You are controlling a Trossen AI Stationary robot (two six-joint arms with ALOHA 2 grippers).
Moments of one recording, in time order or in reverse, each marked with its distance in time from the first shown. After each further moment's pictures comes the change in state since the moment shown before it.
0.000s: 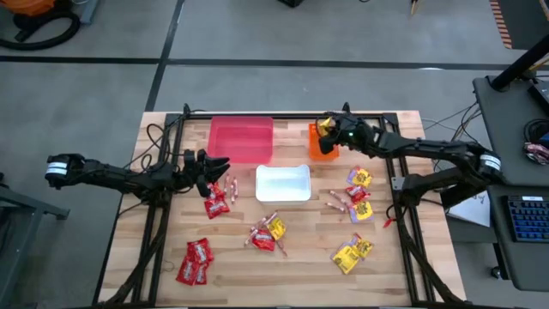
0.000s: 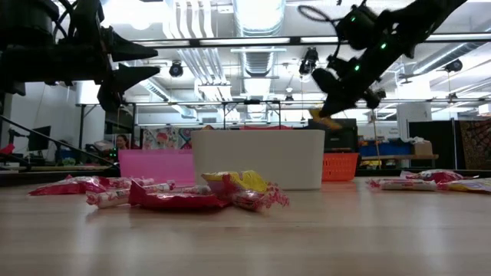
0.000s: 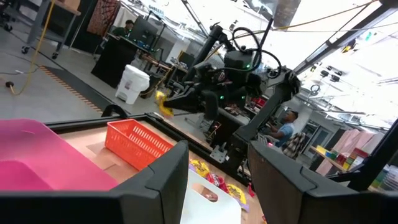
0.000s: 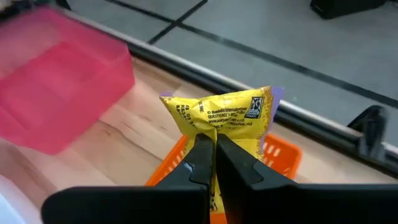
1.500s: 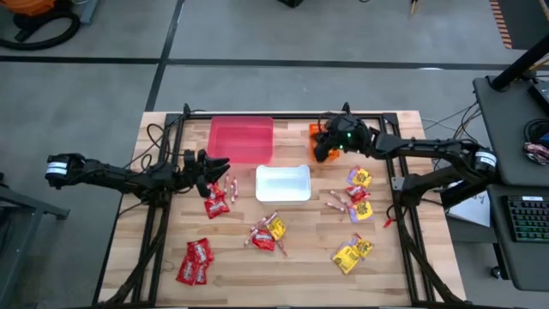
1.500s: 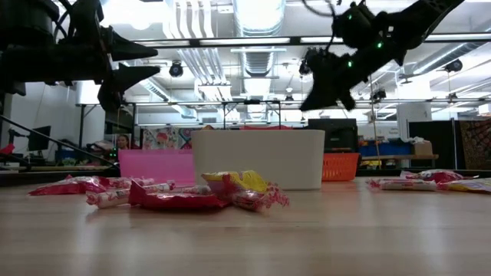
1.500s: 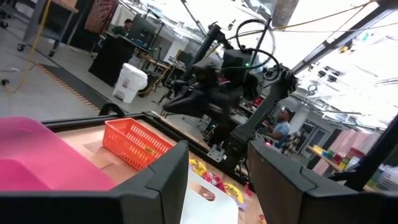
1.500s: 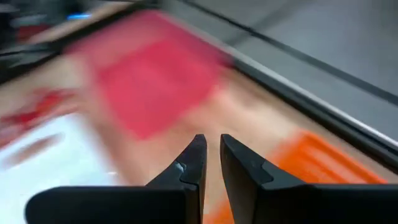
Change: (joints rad) left arm -0.007 0.001 0.000 0.007 0.016 -0.005; right arm 0.049 0.027 -0.001 0.177 -0.314 -0.119
